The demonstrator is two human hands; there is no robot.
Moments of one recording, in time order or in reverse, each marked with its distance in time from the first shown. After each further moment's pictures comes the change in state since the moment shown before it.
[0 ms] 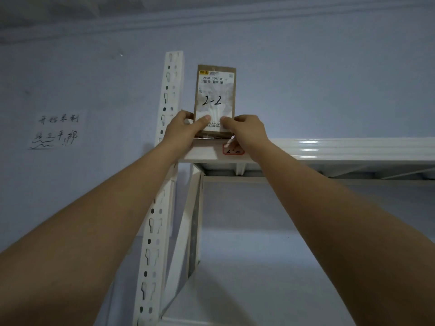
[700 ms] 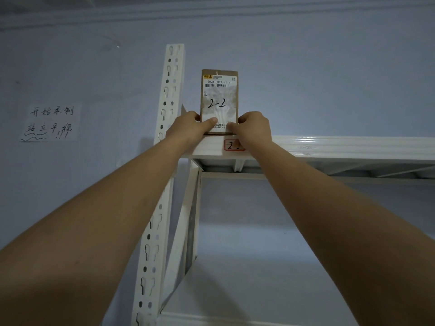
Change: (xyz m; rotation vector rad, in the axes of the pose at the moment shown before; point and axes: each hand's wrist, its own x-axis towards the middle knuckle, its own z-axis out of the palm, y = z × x) left_hand 0.010 0.003 0.005 0.337 -0.079 -0.005; right_hand 0.004 -0.002 0.004 -0.268 0.113 0.048
